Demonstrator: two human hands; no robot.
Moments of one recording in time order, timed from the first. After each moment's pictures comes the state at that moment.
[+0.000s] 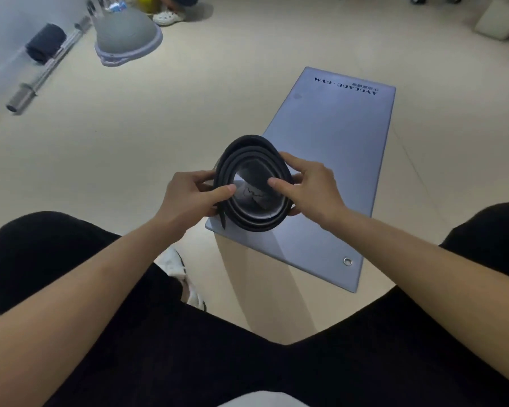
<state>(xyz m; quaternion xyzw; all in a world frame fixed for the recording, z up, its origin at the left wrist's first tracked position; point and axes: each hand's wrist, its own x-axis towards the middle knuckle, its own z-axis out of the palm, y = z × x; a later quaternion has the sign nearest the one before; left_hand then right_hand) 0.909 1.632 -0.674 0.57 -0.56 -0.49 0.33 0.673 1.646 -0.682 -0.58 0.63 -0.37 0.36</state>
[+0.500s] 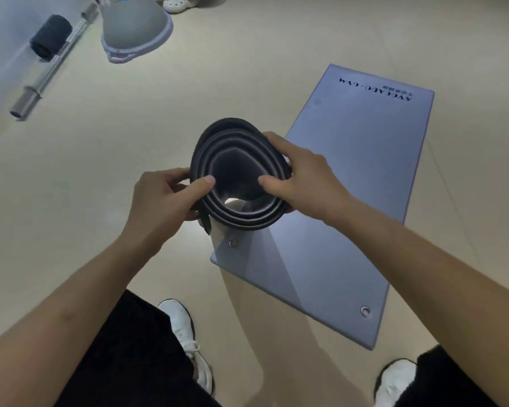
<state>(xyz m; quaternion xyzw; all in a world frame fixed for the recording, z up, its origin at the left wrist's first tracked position) 0.905 1.481 -0.626 0.63 -0.54 -0.42 0.36 0.666 1.459 -0.628 -0.69 0.57 -0.28 0.36</state>
